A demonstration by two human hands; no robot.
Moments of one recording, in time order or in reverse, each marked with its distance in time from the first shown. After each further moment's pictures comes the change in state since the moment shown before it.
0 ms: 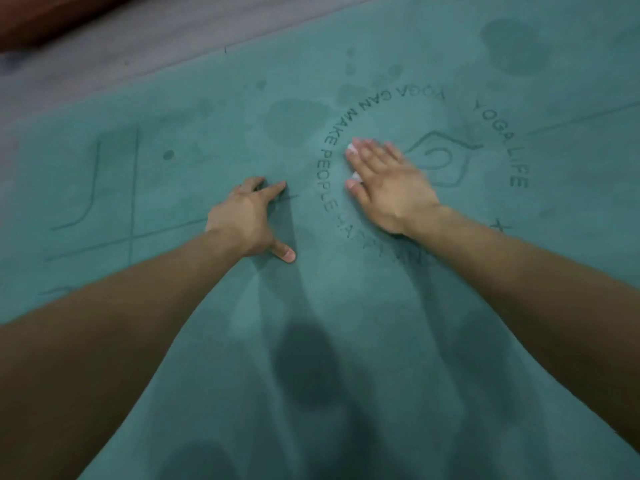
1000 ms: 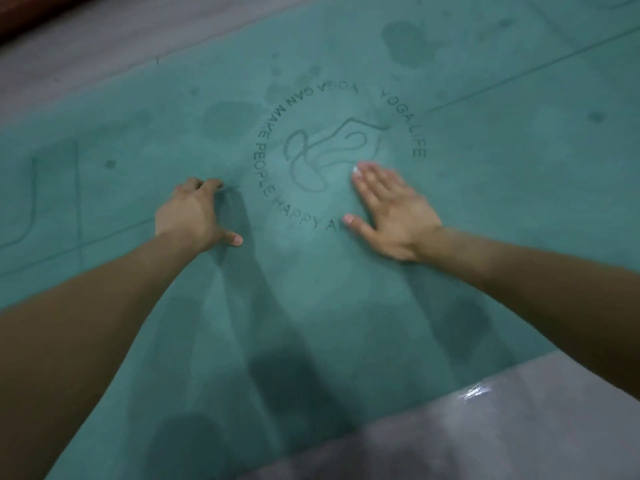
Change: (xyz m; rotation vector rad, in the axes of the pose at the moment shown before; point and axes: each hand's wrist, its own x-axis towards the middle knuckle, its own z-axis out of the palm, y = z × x) left_hand -0.025 0.014 0.010 0.033 0.133 -0.025; right_hand -0.147 0.048 0.000 -0.028 -0.031 0.122
